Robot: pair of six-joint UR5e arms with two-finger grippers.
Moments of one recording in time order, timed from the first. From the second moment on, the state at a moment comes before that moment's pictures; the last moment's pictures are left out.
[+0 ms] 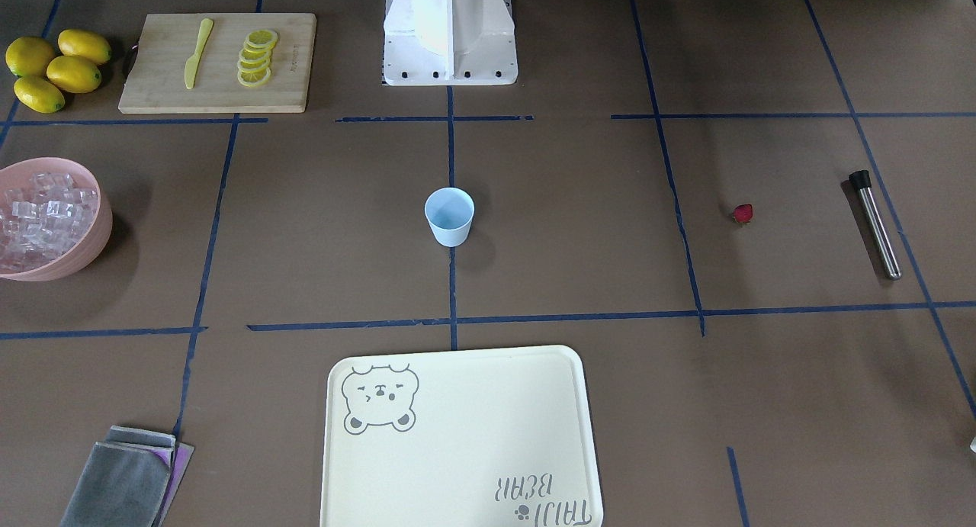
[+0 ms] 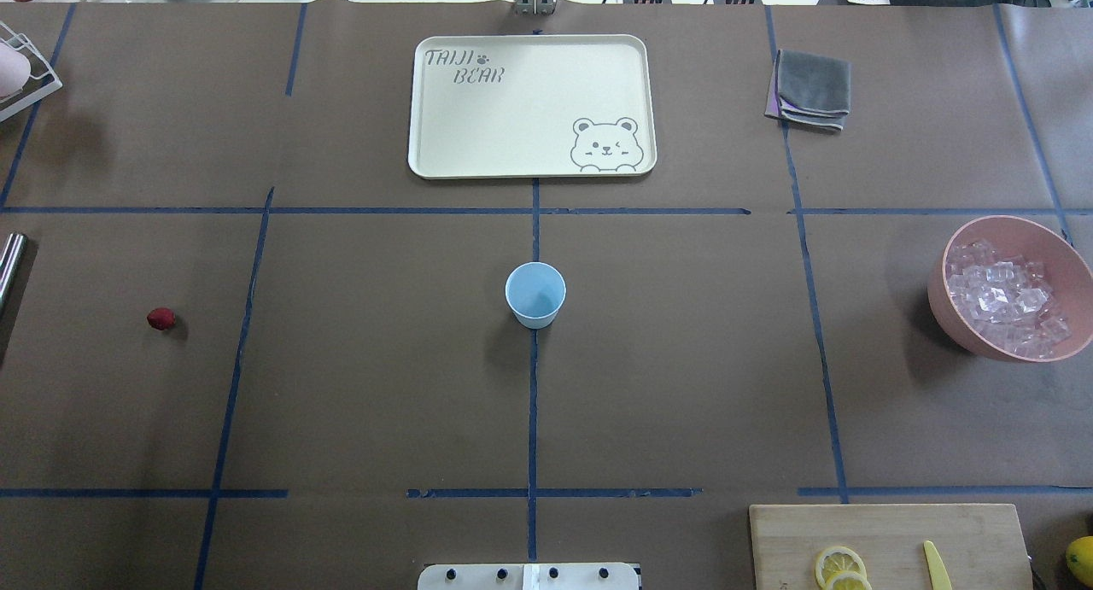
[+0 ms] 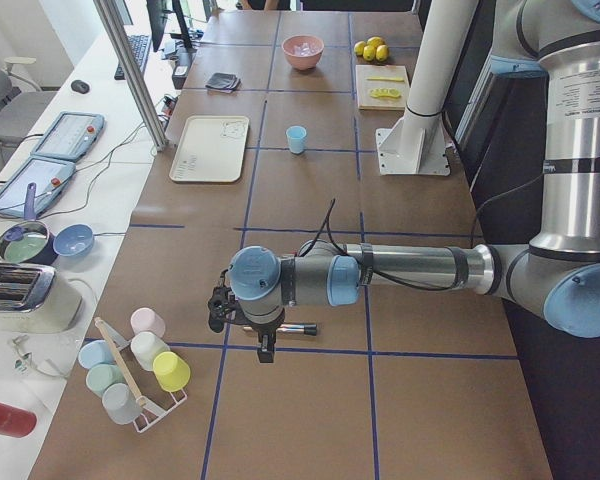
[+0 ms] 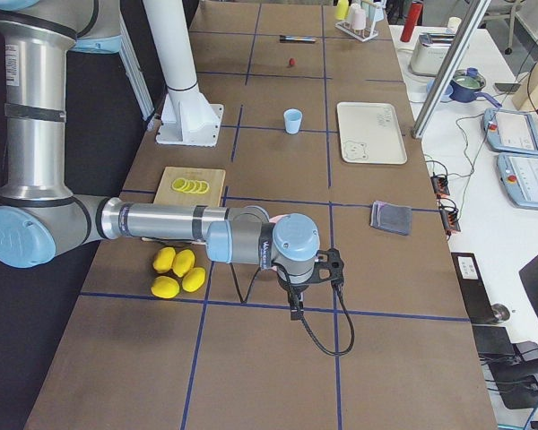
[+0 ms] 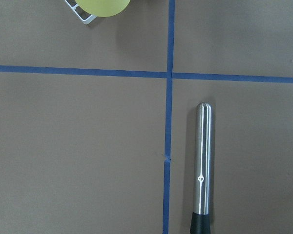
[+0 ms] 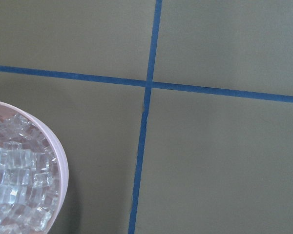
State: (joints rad) left arm -1.63 -1.51 -1.66 -1.51 -2.44 0.04; right arm 1.64 -1.66 1.68 -1.57 2.38 -0.14
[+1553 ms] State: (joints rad) left arm -1.63 -1.50 -1.66 -1.54 -2.44 0.04; right arm 1.50 -1.64 1.83 -1.57 2.37 0.02
